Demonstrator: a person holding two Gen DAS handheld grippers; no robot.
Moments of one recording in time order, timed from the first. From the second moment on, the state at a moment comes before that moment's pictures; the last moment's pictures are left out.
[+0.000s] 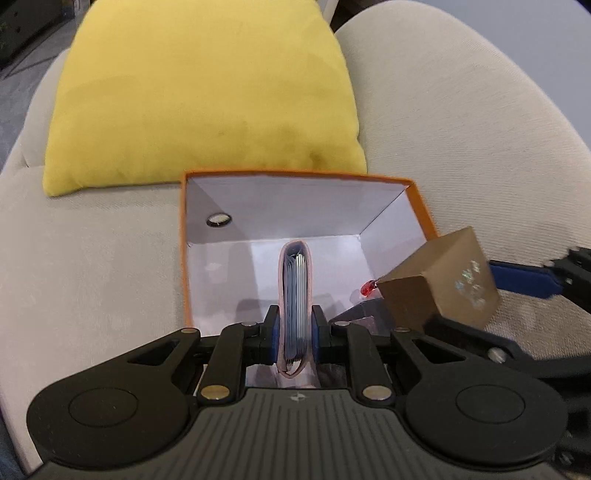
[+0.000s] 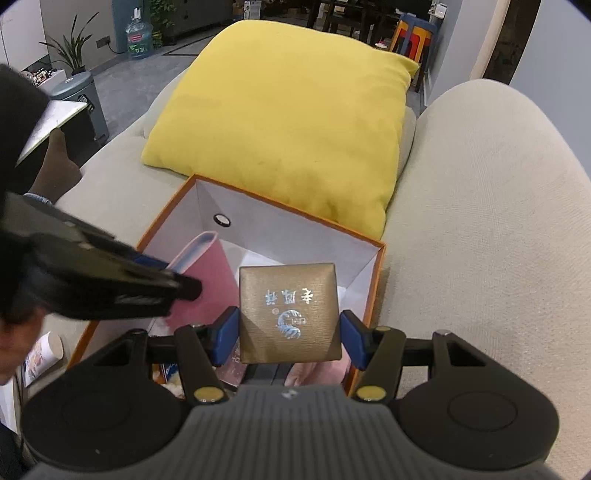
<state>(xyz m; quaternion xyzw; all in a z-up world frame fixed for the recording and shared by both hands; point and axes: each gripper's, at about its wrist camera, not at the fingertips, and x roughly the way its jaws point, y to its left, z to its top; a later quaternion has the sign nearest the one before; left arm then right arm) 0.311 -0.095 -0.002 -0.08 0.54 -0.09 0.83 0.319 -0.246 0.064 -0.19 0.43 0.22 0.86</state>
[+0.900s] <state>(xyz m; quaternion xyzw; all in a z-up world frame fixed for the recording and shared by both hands) 0.319 -0.075 -0.040 -0.27 0.60 -0.10 0.75 0.322 -0.250 0.060 -0.18 0.42 0.21 0.86</state>
